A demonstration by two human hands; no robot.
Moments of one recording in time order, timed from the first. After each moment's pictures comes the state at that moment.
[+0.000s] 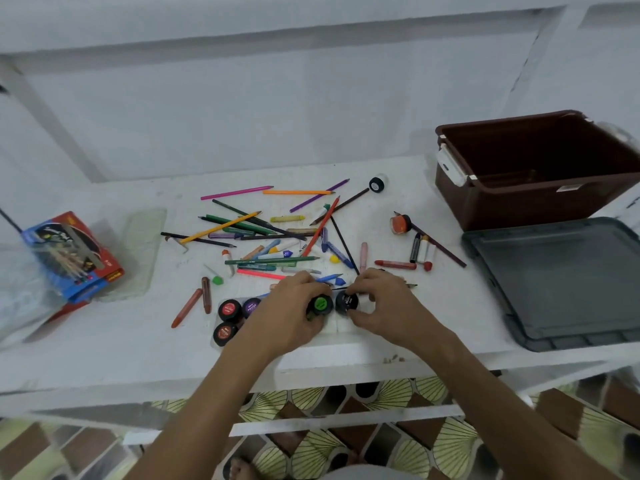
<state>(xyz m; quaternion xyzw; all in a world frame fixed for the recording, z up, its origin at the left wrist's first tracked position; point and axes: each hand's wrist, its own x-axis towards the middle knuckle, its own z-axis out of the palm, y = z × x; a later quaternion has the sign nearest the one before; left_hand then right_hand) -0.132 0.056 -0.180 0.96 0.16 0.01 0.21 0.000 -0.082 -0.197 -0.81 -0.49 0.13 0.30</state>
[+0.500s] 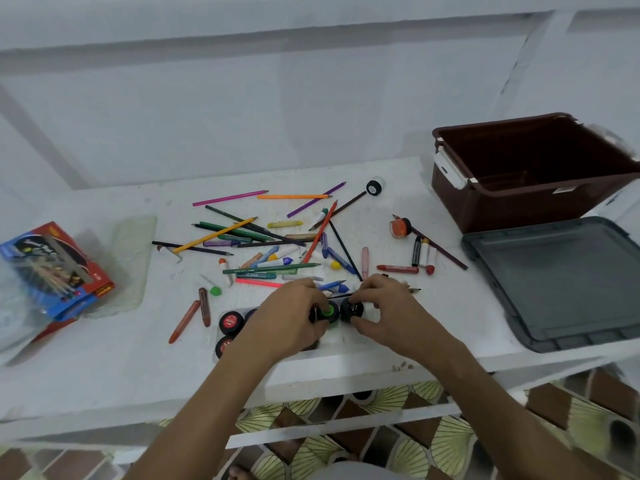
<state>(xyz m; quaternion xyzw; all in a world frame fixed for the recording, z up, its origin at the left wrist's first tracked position) -0.127 0.070 -0.174 0.97 0.15 -0.02 0.21 -0.008 -0.080 -0.192 -0.83 -0.48 0.13 0.26</state>
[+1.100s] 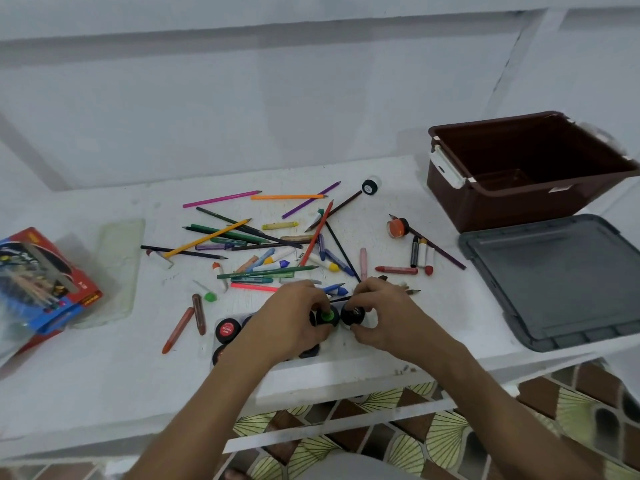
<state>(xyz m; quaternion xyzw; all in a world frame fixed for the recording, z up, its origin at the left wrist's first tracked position) -0.121 0.079 -0.178 0.96 0.13 -0.01 0.23 -0.009 -0.075 -0.189 -0.82 -0.49 0.15 0.25</state>
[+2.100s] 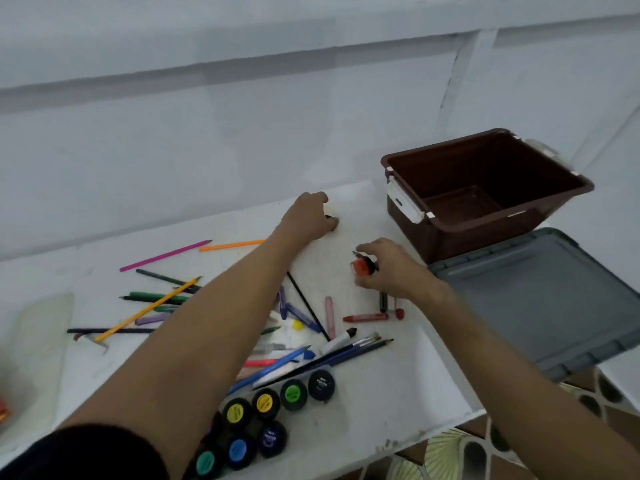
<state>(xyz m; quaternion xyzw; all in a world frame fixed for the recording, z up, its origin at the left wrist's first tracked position) 0.147 0.152 -0.165 0.96 0.17 0.01 0.23 0.151 -0.045 -0.179 -0.91 -0.33 0.16 0.20</state>
